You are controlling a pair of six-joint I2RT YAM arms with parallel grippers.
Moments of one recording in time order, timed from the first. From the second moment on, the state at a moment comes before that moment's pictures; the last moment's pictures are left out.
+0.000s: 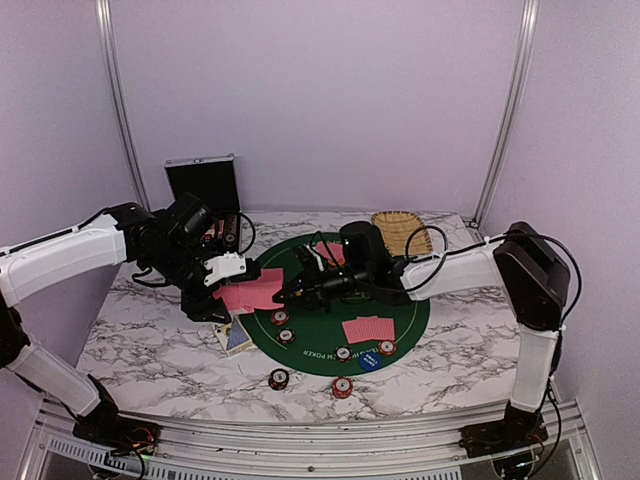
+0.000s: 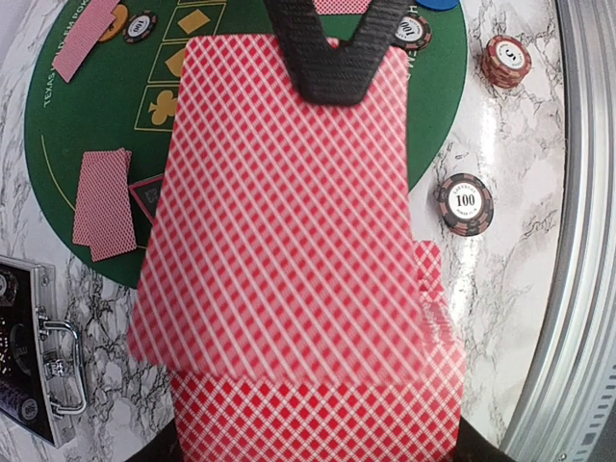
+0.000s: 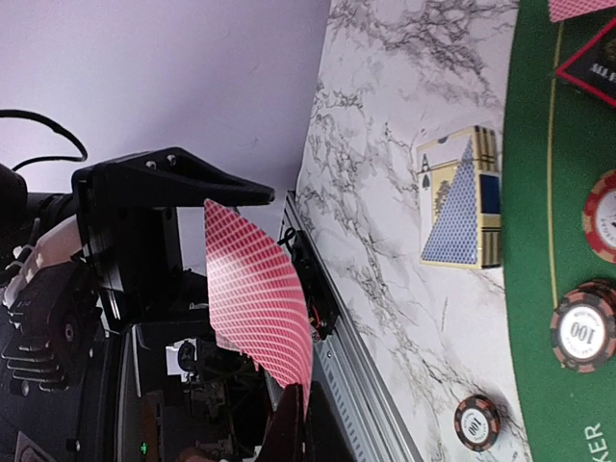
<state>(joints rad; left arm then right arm) -0.67 1.43 1.20 -0.93 0.21 0.65 0.84 1.96 1.21 0.41 -0.84 1.15</state>
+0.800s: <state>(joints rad) -0.63 1.41 1.17 -0.94 0.20 0.65 0.77 1.91 1.61 -0.41 0.00 0.24</state>
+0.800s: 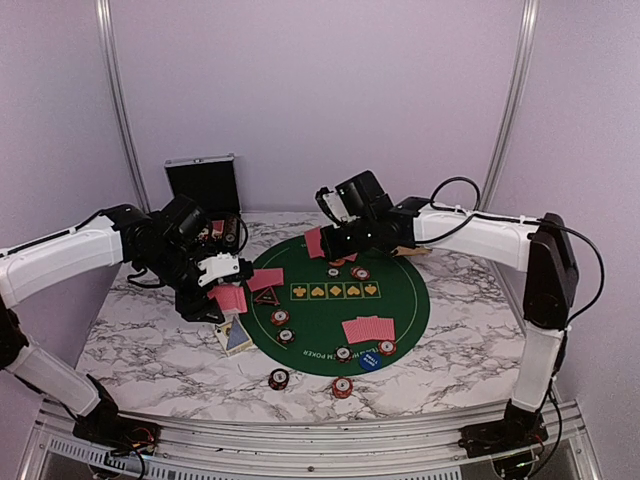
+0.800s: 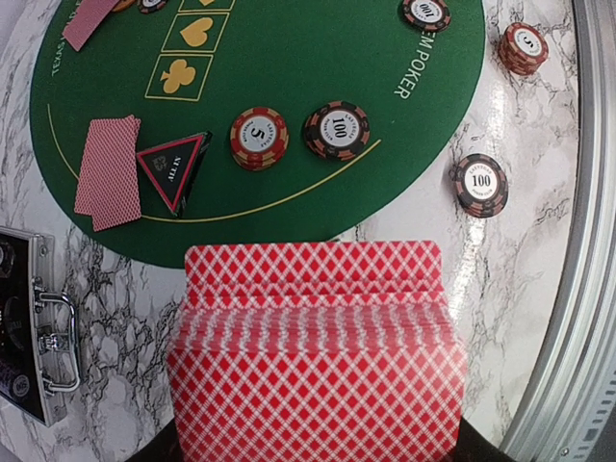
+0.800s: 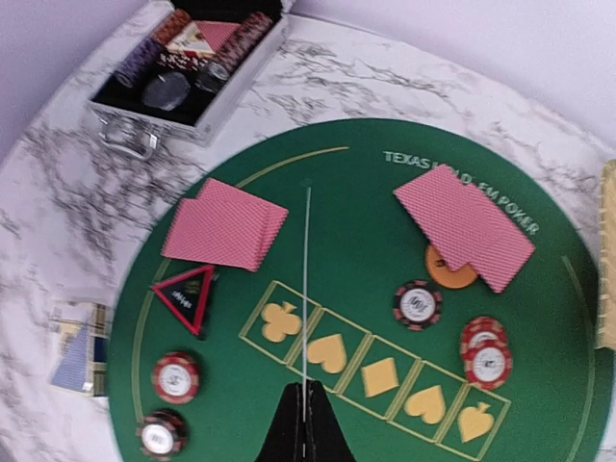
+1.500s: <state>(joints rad) -0.61 1.39 1.17 -0.96 0.20 0.65 0.97 2.15 1.49 -0.09 0.69 -0.62</state>
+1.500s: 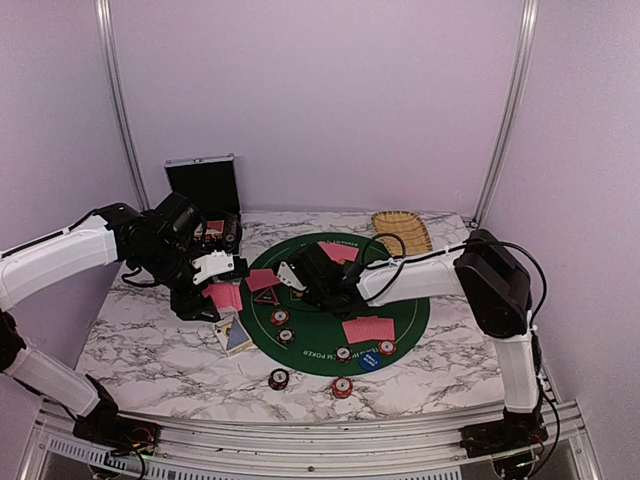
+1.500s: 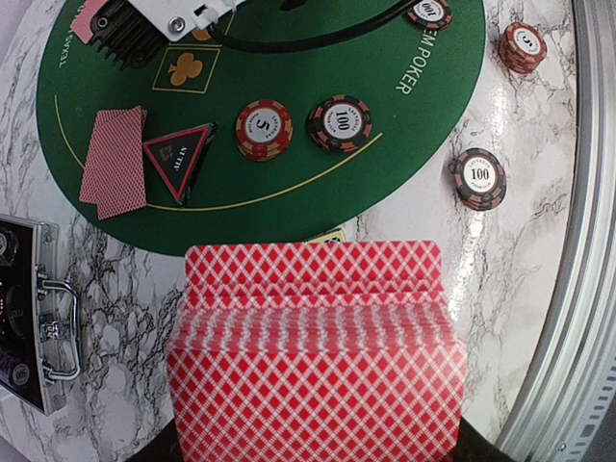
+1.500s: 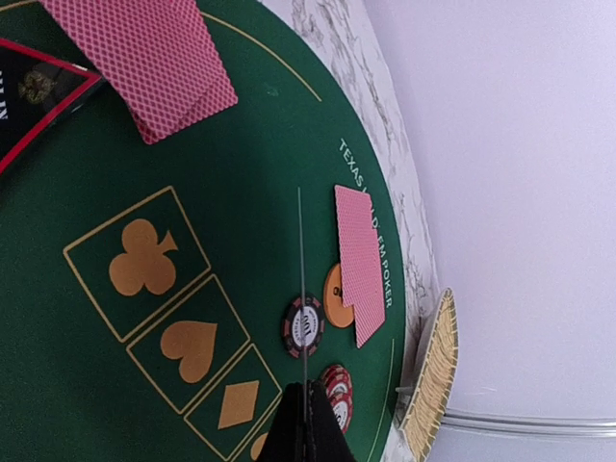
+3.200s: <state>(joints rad) -0.61 1.38 1.17 -0.97 0.20 0.65 0.80 1.98 1.45 -0.23 0.14 -0.20</state>
